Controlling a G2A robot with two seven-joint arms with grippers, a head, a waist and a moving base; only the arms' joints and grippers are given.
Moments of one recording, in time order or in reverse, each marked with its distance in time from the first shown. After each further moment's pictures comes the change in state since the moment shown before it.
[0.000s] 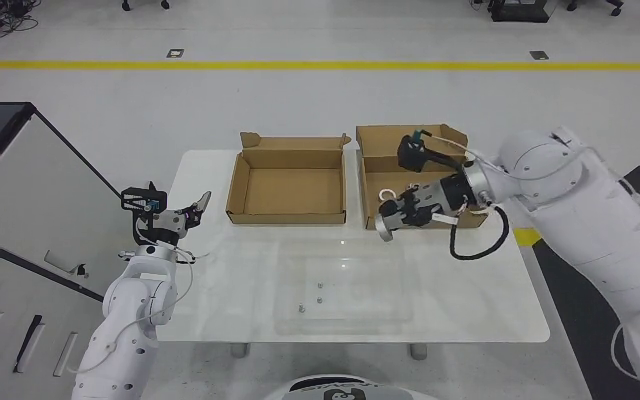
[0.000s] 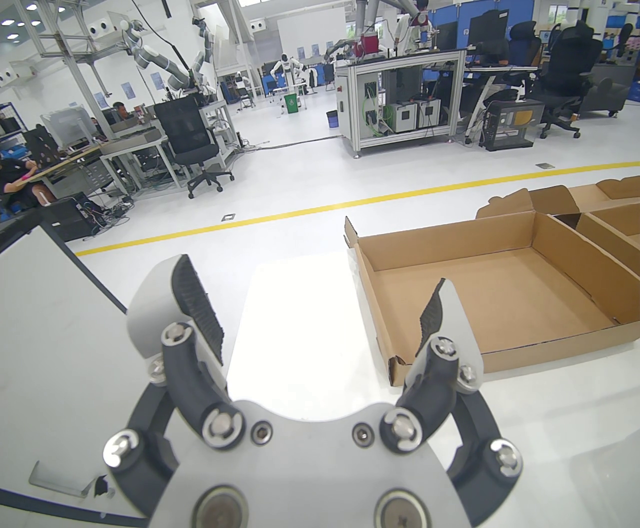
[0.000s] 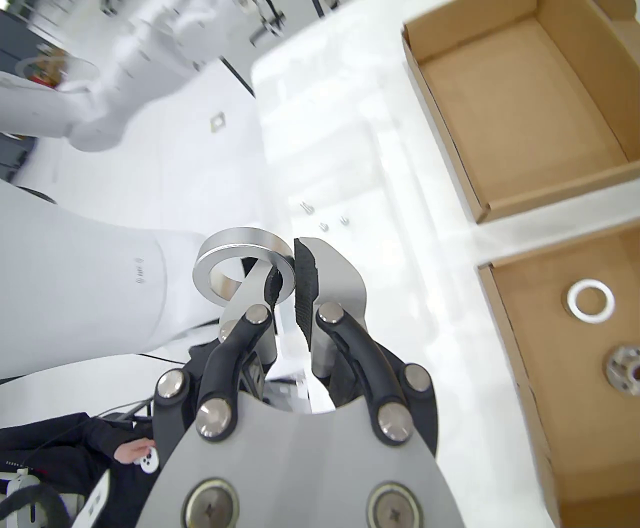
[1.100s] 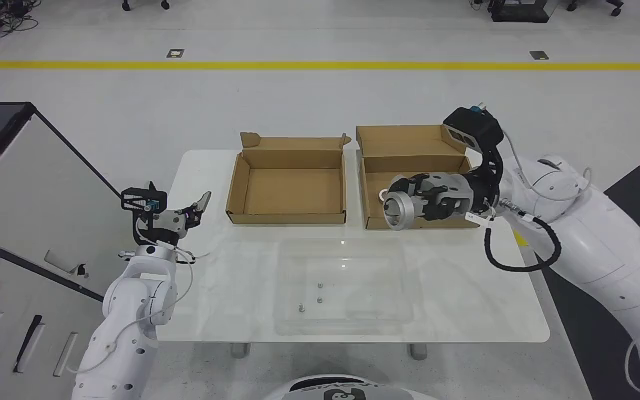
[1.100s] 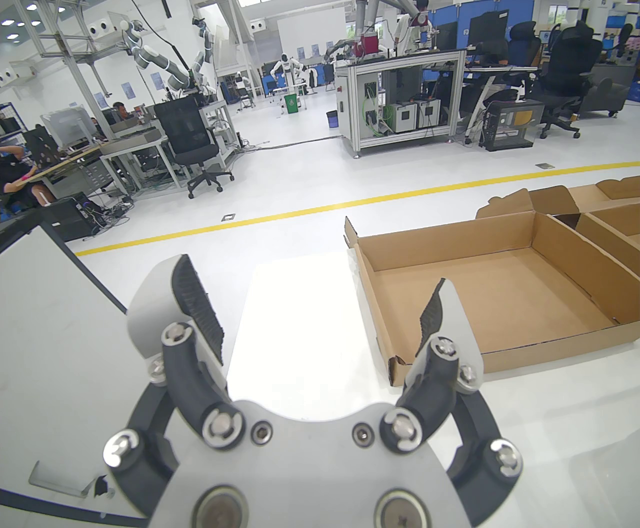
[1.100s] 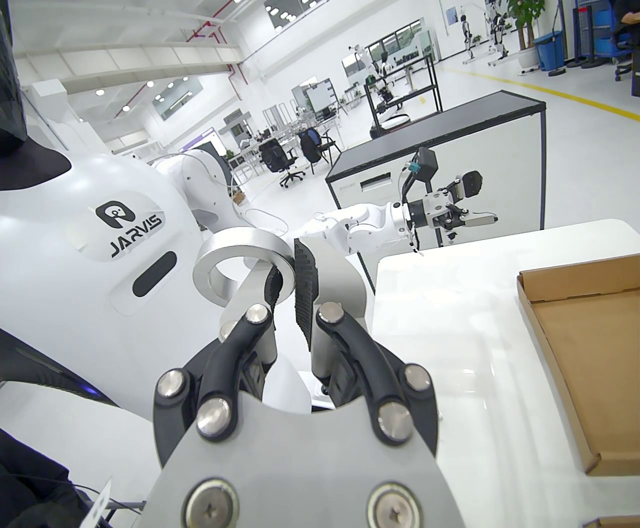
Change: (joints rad) left arm 0.000 0.000 0.000 0.000 0.000 0.000 0.000; right arm -0.054 0.063 -0.063 -0.045 0.324 -0.355 -0.354
